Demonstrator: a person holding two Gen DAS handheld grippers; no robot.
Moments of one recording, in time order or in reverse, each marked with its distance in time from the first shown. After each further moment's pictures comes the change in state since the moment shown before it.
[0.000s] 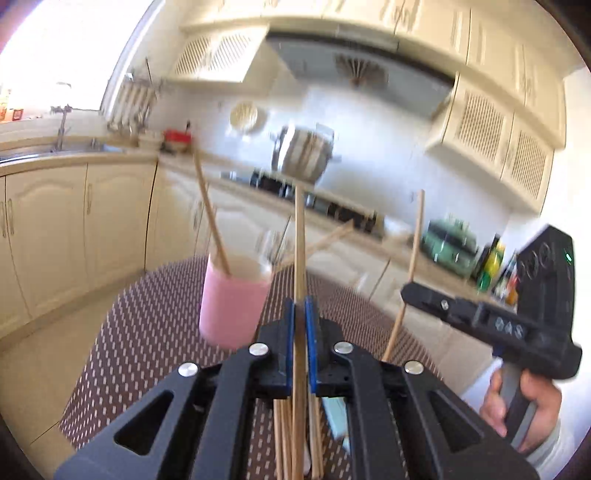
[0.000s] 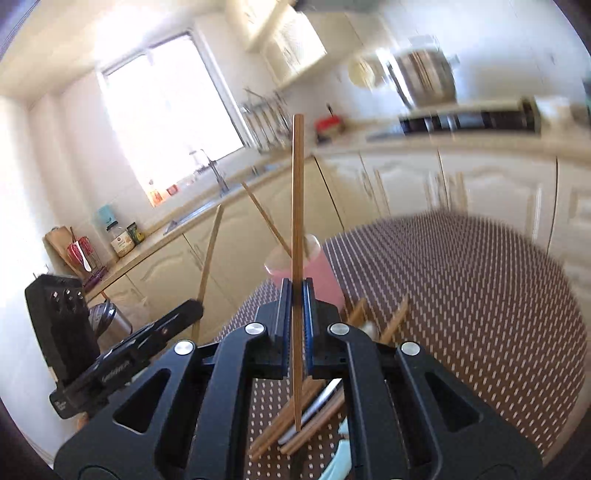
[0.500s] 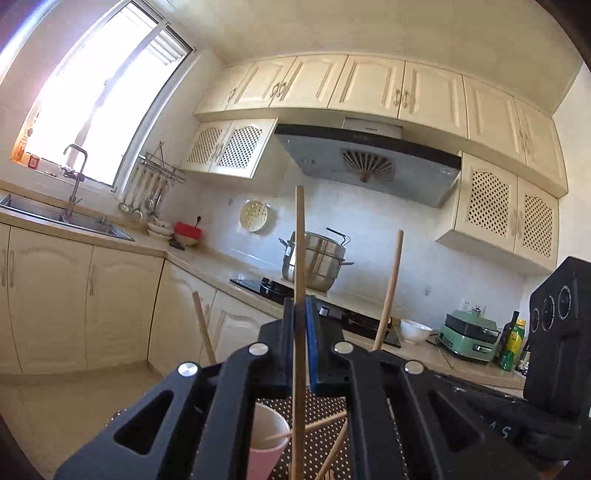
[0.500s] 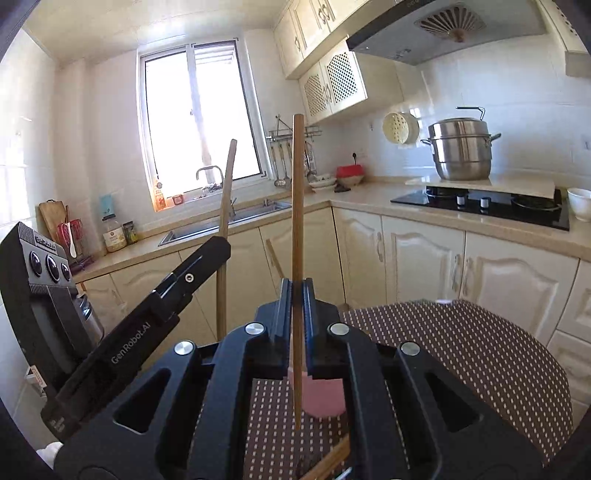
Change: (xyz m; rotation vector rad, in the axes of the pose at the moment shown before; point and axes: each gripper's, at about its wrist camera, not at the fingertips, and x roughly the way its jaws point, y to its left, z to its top) left arm 0.044 -0.007 0.073 0.014 -0.397 0.058; right arm 0.071 0.051 0.057 -0.189 -0.135 -0.011
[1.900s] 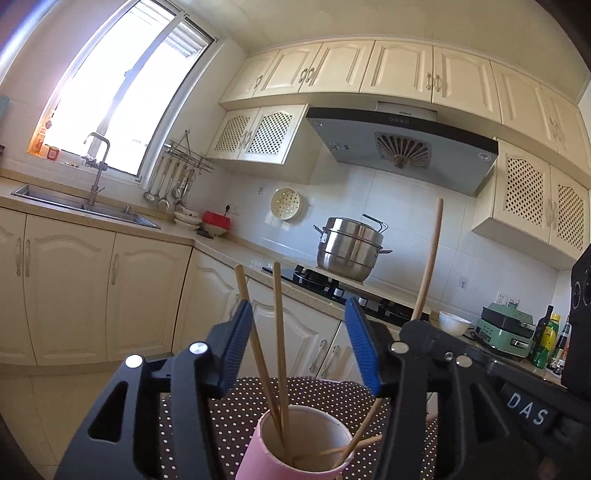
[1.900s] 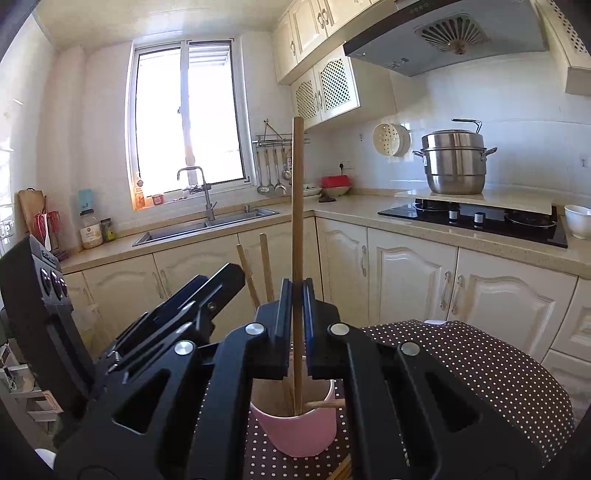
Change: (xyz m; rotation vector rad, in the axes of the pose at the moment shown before) left arm 0.048 0.041 -0.032 0.001 0.055 0.111; right arm 0.047 0.001 -0.010 -0.050 -0.033 -0.080
